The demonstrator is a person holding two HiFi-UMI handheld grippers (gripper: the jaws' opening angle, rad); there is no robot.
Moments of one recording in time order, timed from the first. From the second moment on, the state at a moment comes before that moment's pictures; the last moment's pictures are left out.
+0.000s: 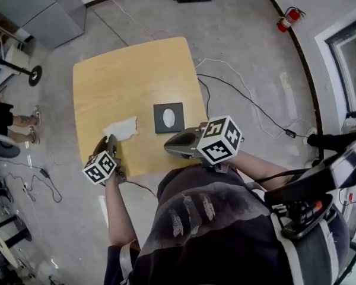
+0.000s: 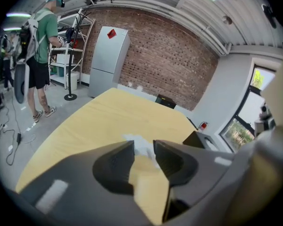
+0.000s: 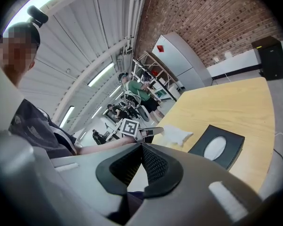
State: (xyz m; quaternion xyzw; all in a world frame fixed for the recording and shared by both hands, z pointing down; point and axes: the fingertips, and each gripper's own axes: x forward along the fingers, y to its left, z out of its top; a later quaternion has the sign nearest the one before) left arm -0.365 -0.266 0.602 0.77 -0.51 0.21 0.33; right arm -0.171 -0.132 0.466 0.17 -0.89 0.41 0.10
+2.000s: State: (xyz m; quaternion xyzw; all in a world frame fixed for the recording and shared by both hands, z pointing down) left arm -0.306 -0.270 0.675 0.77 -0.40 0.49 0.13; right arm -0.193 -0.146 0.480 0.17 -0.88 0.43 0.11
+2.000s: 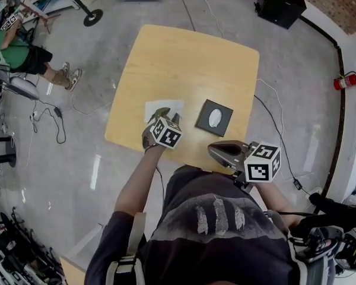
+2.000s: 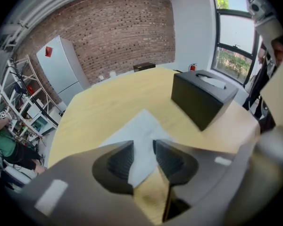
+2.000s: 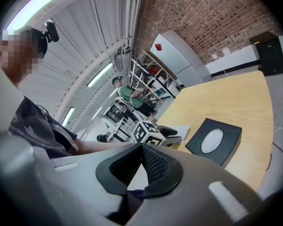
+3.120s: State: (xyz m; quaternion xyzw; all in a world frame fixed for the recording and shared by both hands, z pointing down) left arm -0.326 -0.263 0.518 0.80 -0.52 0.23 0.19; right arm -0.207 -0.193 0.410 0.09 -0.94 0.31 0.07
